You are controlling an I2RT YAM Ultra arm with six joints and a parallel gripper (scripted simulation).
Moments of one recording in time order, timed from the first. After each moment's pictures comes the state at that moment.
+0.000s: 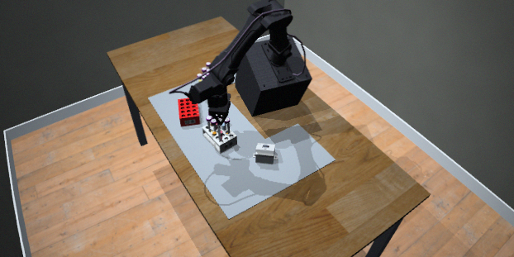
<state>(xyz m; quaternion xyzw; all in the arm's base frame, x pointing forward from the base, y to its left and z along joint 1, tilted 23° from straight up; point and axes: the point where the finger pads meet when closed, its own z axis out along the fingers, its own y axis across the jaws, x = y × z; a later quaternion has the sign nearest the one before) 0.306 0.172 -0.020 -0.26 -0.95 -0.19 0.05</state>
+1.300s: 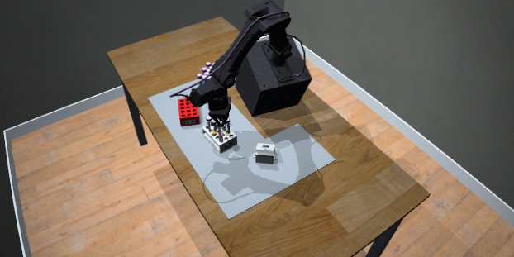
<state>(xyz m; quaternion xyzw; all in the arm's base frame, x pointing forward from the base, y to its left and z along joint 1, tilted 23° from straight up) 0.304 0.176 -0.036 -0.26 -0.95 -0.19 0.05</state>
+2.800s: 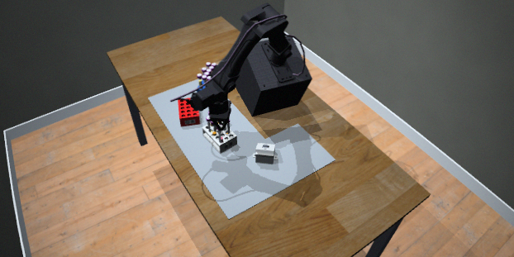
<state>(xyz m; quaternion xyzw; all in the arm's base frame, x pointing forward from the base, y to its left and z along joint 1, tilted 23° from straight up) 0.305 0.184 -0.054 -0.25 -0.95 -0.20 0.04</state>
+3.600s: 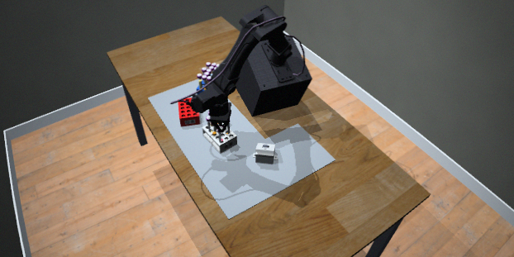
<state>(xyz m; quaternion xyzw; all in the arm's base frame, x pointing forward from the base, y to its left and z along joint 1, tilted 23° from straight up) 0.304 0.187 -0.063 -0.25 -0.95 -0.20 0.04</state>
